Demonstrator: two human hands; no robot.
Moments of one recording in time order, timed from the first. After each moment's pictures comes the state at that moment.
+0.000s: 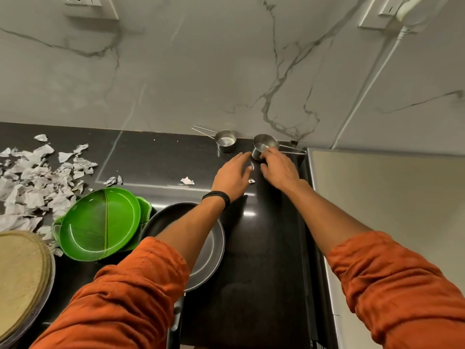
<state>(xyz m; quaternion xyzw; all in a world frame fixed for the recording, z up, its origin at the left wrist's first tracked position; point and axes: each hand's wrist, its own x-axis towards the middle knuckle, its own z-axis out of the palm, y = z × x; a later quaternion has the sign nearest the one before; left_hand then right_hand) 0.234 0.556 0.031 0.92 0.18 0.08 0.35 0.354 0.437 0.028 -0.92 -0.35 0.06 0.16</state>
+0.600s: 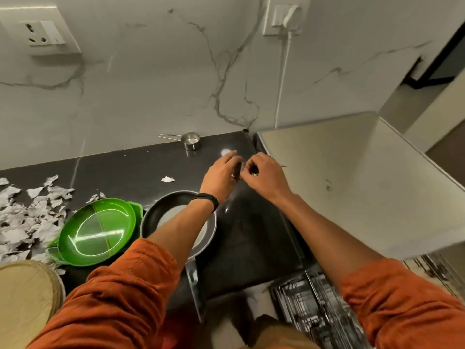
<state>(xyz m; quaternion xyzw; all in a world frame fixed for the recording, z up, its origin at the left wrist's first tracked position) 0.140 0.502 0.068 0.96 -0.05 0.11 0.27 0.175 0.341 0.081 -0.90 -0.26 -0.10 0.33</state>
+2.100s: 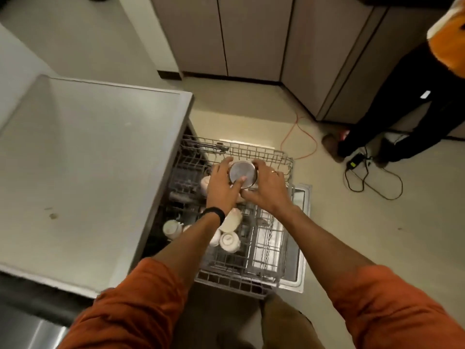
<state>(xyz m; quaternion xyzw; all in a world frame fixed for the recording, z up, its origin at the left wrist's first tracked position) 0.027 -0.131 -0.071 0.84 -0.32 -0.21 0.39 -0.079 -0.239 -0.092 -0.88 0.35 -0.08 0.31</state>
